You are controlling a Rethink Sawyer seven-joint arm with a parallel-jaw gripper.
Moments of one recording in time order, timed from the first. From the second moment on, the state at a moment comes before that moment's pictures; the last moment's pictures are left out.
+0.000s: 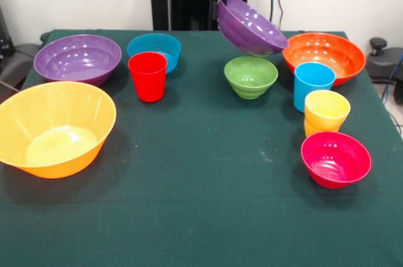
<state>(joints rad) -0.40 -0.89 0.13 2.21 -0.39 0.15 1.81</state>
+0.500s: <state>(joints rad) -0.42 -0.95 0.15 2.21 -0.33 0.25 1.81</state>
